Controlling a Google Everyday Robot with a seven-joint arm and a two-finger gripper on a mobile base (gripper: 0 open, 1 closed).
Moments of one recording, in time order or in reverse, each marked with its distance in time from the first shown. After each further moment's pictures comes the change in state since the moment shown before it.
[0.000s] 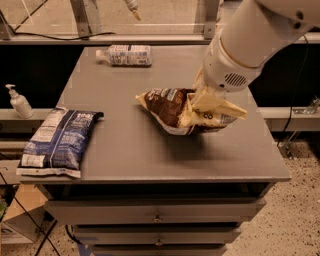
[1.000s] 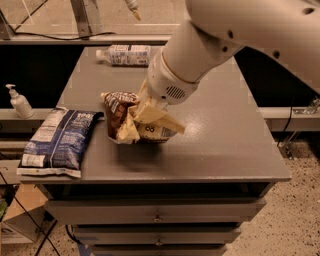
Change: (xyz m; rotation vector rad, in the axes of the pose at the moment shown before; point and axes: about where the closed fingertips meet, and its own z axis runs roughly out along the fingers) arm -0.108 0.028 0.056 -0.138 -0.238 -0.073
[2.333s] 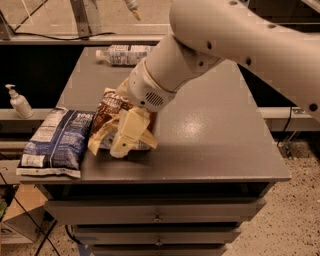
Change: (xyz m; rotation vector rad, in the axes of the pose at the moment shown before) arm -0.038 0.007 0.039 -0.108 -0.163 0.042
